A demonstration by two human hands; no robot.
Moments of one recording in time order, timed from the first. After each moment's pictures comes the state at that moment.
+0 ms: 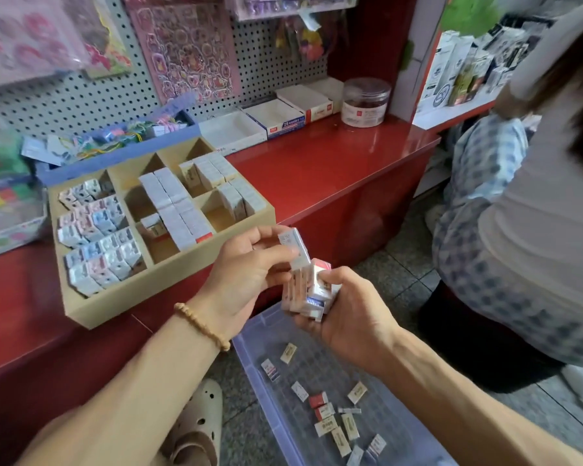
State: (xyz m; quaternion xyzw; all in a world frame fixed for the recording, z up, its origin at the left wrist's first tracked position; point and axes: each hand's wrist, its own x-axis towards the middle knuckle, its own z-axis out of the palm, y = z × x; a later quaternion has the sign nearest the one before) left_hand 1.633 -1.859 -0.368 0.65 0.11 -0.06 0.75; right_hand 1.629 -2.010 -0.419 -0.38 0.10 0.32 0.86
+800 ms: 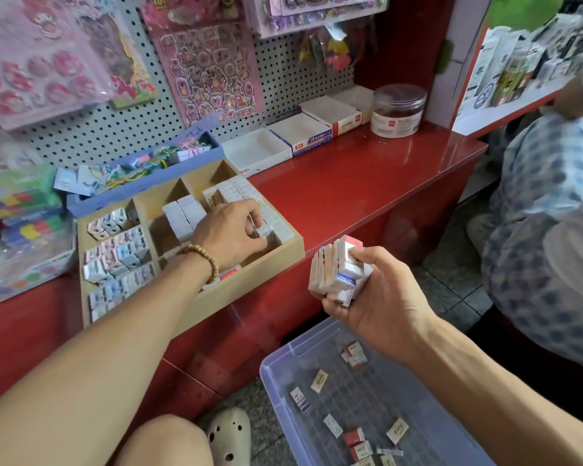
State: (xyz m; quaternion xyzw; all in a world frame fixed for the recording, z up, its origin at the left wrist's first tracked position) left_hand 1.757 -1.771 -0.374 0.98 0.01 0.05 0.19; right_hand 1.695 -1.998 -0.401 -0.38 0.08 0.29 0.87
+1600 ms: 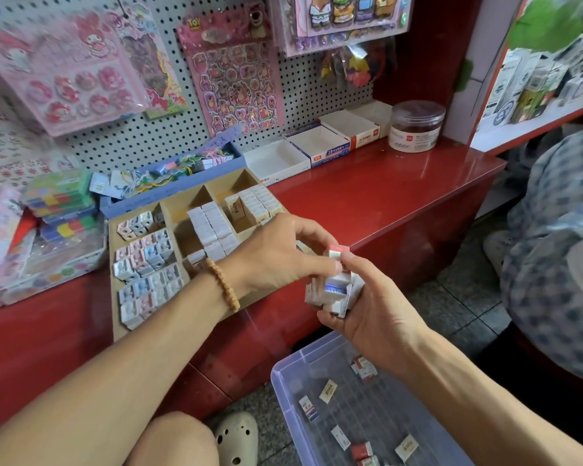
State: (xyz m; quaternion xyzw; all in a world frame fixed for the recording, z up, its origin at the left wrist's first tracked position) left_hand 1.703 -1.822 -0.323 0.87 -0.06 -0.11 0.47; right_hand 1.687 -1.975 -0.389 -0.44 0.04 0.30 0.85
